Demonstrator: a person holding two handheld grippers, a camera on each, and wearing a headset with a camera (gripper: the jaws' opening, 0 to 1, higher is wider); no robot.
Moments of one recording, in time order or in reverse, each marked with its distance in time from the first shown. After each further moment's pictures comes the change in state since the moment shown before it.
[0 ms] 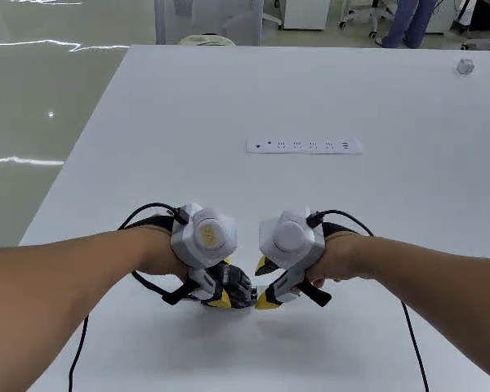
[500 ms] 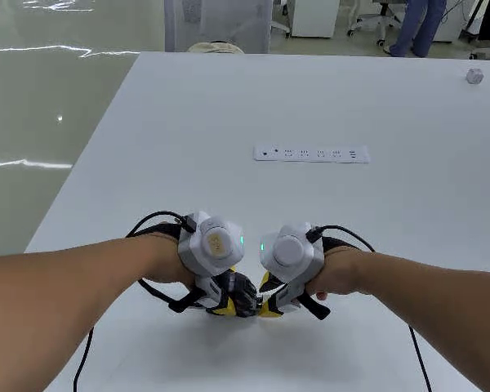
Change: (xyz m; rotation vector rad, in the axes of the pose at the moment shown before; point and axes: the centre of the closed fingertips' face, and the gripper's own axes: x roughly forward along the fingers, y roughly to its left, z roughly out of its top) left arm 0.001 0.002 0.000 -0.005 0.003 0.009; right arm 0.011 -0.004 -0.007 0.023 0.022 0.002
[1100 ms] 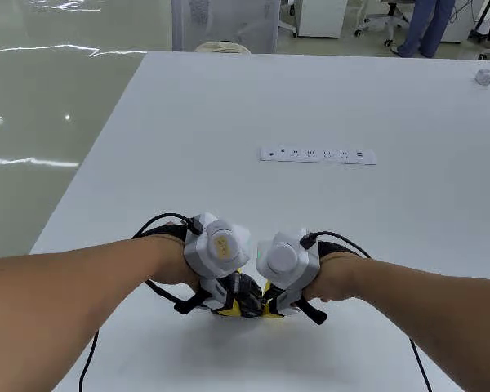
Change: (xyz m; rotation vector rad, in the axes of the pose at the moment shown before) left arm 0.000 0.000 -0.002 0.004 0.008 0.013; right arm 0.009 0.000 -0.004 -0.011 0.064 -0.004
